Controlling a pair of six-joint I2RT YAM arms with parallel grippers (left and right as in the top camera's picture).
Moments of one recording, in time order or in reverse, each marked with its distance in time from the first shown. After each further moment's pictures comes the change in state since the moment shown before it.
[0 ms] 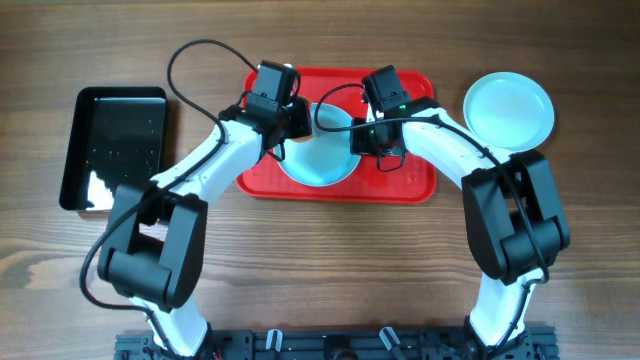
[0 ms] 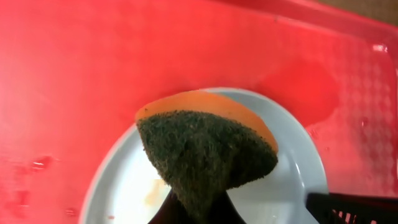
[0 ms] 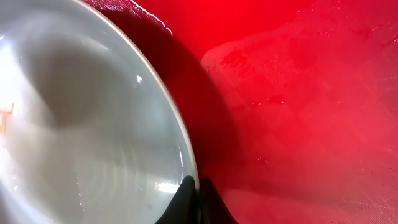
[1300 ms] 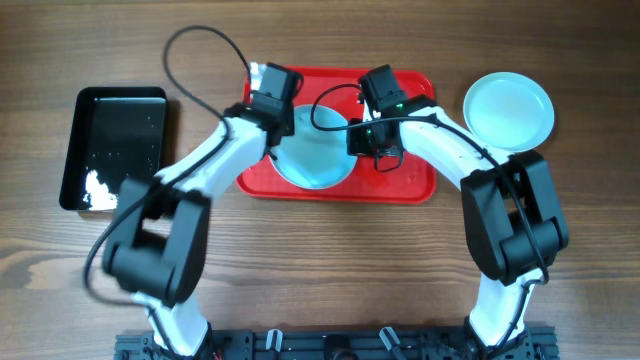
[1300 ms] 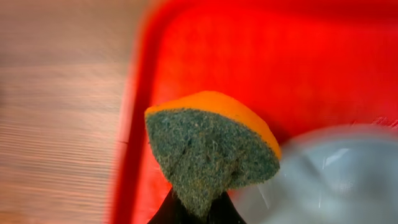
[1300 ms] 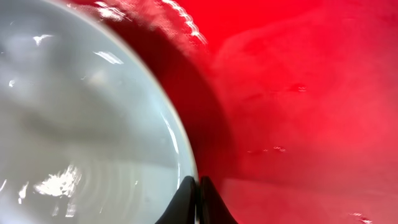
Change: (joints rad) left arm -0.001 0.008 0.029 -0.076 -0.428 0.125; right arm 0.008 0.000 0.020 -0.040 -0.015 0.000
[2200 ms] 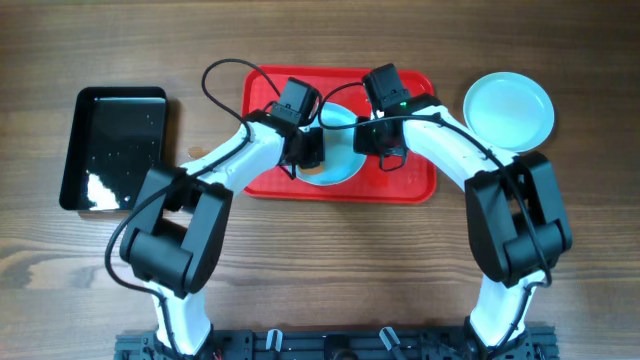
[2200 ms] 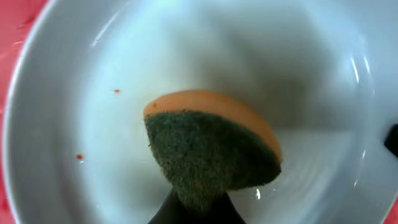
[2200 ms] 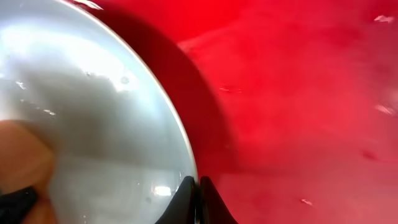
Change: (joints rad) left arm -0.069 0.082 0.000 -0.095 0.466 -0.093; right arm -0.008 -0.016 0.000 -0.047 0.126 0.046
